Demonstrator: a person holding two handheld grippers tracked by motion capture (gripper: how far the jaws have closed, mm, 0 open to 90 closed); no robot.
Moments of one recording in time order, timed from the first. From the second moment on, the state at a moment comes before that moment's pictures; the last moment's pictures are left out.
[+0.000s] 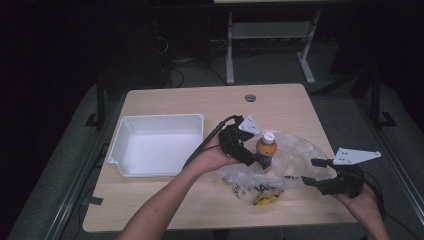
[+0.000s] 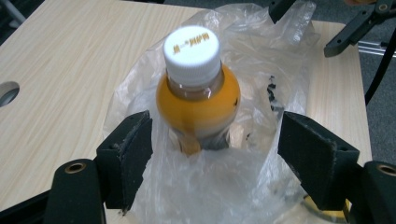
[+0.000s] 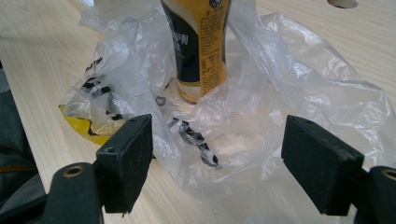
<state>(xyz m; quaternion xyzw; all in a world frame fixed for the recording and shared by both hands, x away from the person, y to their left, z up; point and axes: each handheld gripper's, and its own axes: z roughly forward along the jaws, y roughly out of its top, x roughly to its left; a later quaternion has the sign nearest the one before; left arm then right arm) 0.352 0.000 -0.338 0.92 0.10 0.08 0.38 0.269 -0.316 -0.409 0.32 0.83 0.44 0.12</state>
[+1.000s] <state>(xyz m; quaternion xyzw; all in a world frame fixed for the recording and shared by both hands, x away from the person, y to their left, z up) 0.381 -0.035 -0.336 0.92 0.08 0.05 0.37 0.269 -0.319 -0.407 0.32 0.82 0.45 0.13</state>
